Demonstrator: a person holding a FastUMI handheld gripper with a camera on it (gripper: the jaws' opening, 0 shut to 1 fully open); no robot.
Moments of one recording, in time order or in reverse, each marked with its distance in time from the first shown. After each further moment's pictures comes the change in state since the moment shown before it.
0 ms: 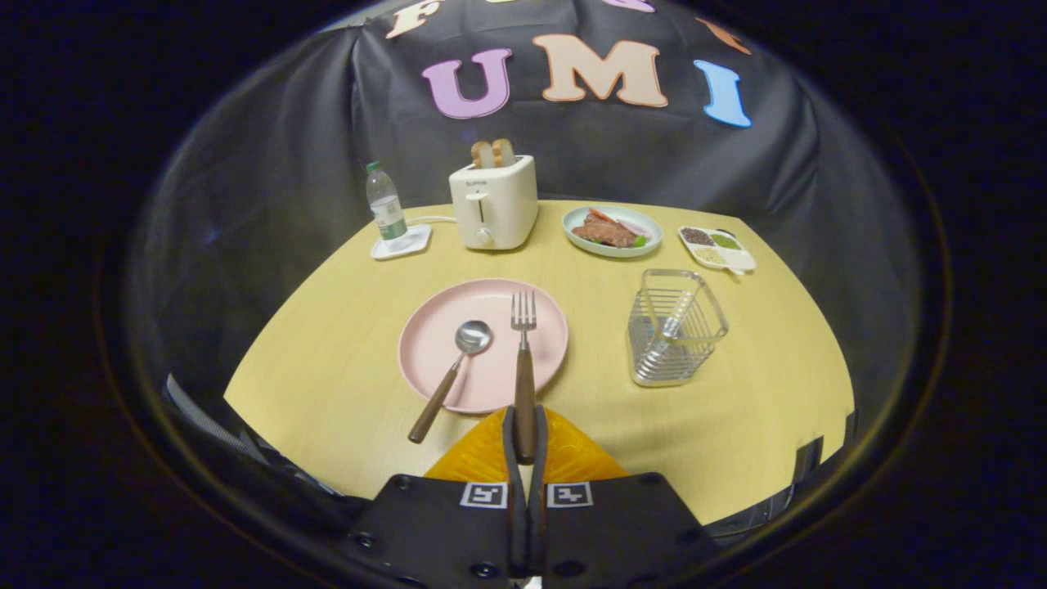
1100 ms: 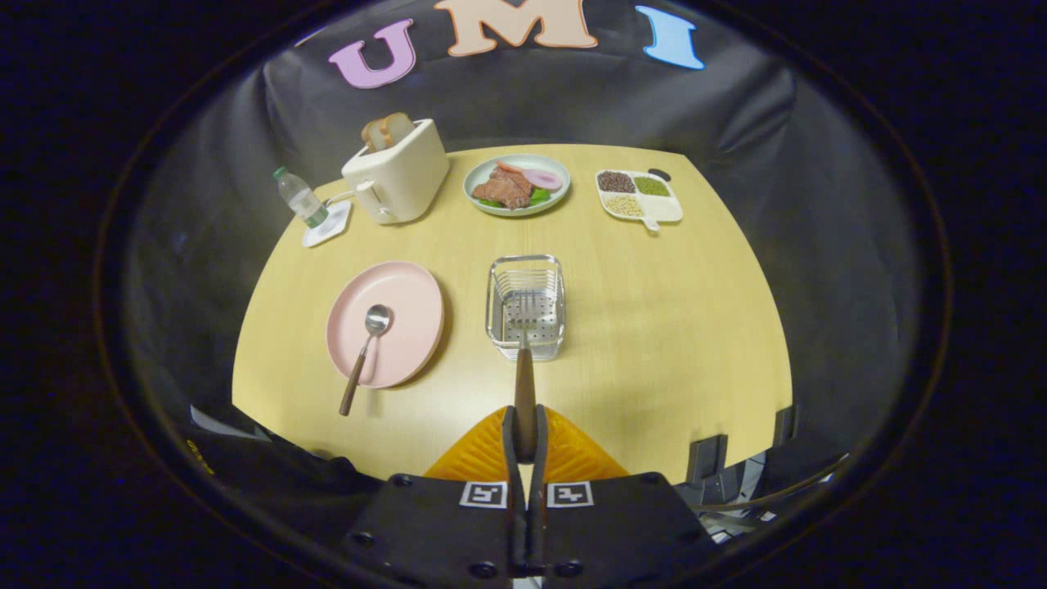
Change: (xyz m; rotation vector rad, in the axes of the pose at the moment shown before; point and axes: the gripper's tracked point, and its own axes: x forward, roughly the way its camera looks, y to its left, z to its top) arm -0.017 -0.122 0.033 0.064 0.370 -0.087
